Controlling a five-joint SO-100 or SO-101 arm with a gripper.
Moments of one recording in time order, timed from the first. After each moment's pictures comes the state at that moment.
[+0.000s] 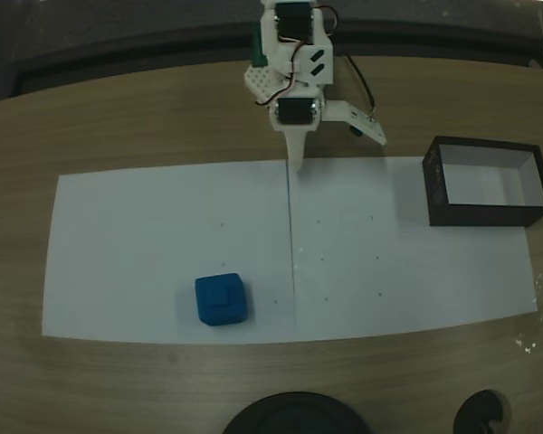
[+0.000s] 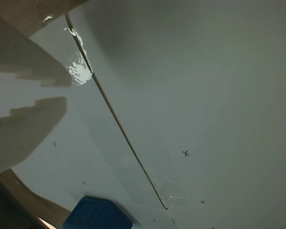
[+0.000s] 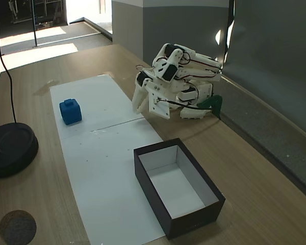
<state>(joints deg) 1.3 197.8 175.0 73.1 6.1</state>
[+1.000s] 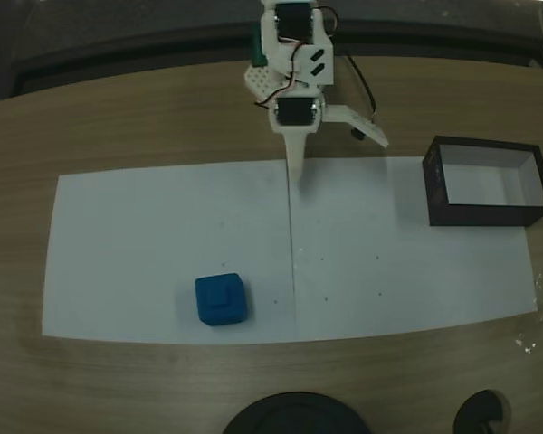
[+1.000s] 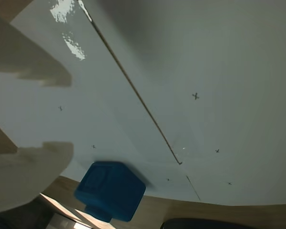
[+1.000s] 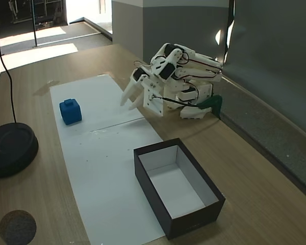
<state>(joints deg) 3.9 197.8 174.4 65.3 3.2</state>
